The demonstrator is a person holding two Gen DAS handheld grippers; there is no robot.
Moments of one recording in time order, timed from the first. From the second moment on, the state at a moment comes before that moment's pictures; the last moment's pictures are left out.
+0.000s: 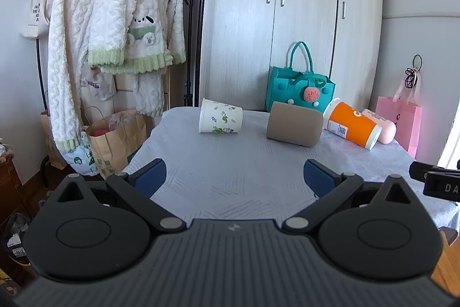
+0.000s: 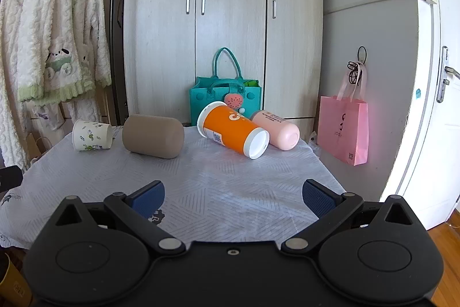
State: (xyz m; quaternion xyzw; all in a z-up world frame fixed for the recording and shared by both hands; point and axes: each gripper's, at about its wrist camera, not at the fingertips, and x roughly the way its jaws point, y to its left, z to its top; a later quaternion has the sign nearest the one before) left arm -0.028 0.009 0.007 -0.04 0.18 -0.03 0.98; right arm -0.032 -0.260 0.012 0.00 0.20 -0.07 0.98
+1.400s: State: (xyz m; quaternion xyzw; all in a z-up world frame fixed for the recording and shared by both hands) left arm 0.086 0.067 0.022 -0.04 0.27 -0.03 0.96; right arm 0.085 -0.181 0.061 -0.18 0.23 0.35 0.89
